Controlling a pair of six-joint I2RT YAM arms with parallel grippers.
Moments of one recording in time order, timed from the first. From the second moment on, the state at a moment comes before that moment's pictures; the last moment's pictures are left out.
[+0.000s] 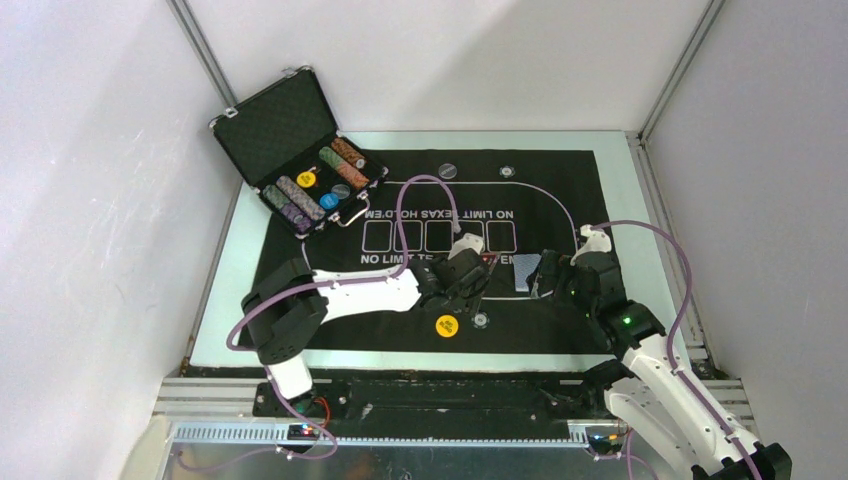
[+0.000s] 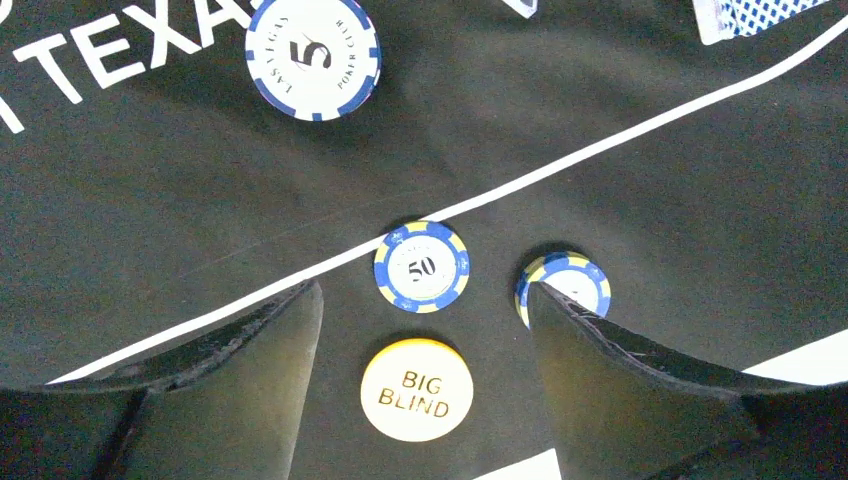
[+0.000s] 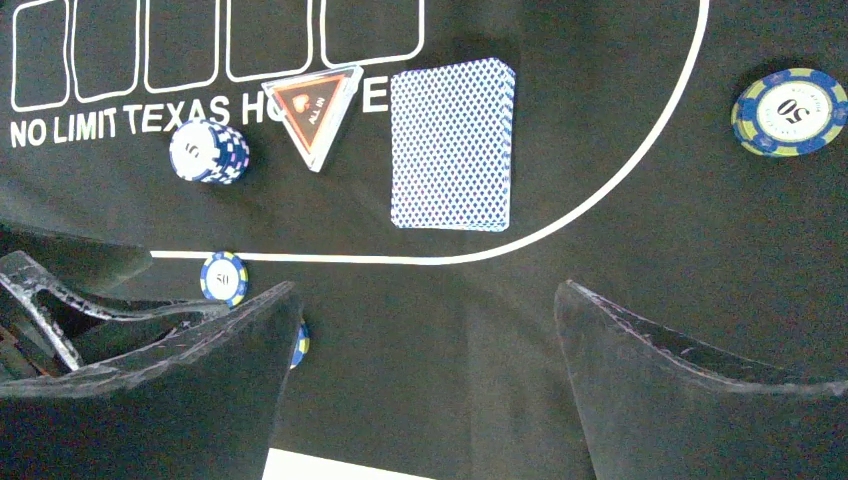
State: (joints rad) left arm -1.08 1.73 1.10 -0.37 -0.31 -0.60; right arm 0.39 0.67 0.49 -0.45 0.11 0.50
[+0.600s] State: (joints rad) left arm -1.06 1.83 1.10 -0.35 -0.31 -0.60; right arm 0.38 0.67 0.49 -0.45 0.11 0.50
